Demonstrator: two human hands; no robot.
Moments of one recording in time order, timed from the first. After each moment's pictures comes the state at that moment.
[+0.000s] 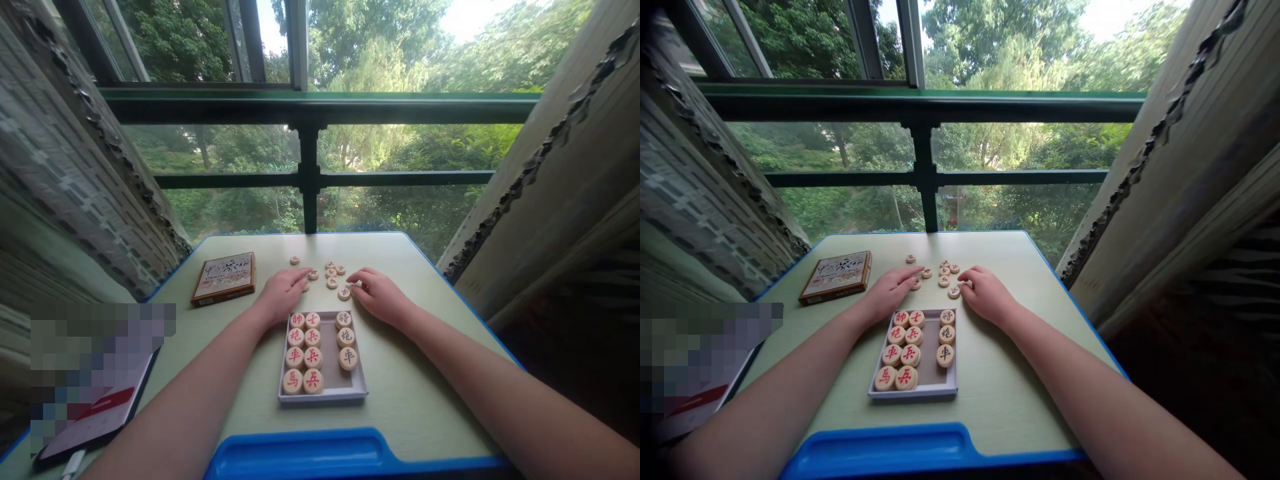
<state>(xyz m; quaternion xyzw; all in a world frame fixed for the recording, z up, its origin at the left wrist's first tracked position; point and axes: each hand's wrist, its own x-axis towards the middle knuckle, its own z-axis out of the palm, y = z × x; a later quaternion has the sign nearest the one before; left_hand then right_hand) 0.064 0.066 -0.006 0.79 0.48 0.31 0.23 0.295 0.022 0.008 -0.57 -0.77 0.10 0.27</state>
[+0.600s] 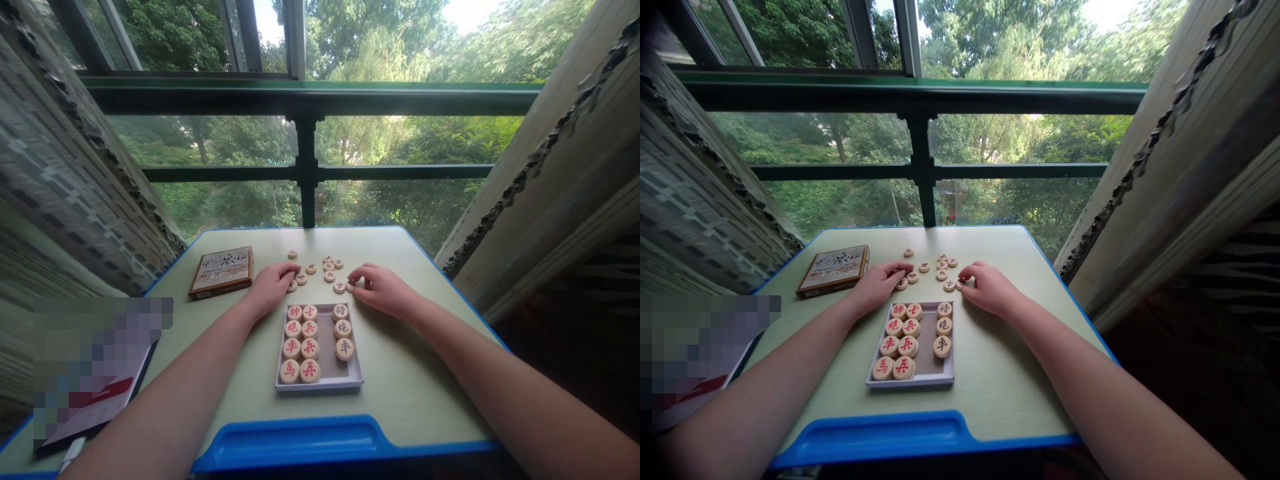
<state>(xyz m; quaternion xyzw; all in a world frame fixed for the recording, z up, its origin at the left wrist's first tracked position) 0.058 0.065 -0.003 0.74 0.53 0.30 0.28 0.302 0.016 0.019 -0.57 -0.79 0.12 0.21</state>
